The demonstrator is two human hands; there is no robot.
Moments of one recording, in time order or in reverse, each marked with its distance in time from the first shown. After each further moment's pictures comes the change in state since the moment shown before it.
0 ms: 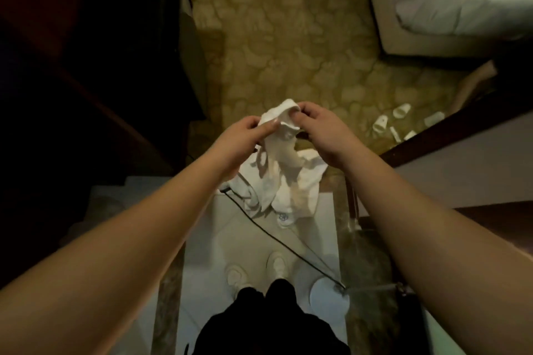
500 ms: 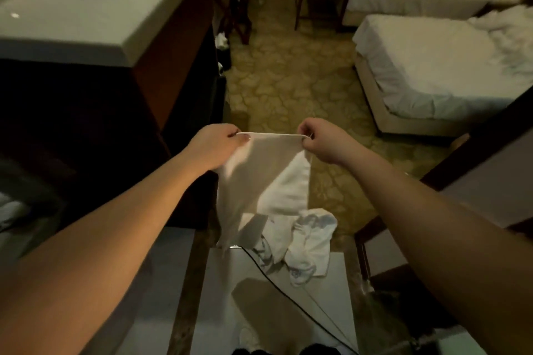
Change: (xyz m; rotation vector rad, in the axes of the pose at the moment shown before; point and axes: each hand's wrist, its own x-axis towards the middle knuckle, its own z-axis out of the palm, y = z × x) left_hand -0.149 0.120 -0.096 0.745 0.307 0.298; right_hand -0.082 -0.153 0.009 -0.853 0.078 -0.340
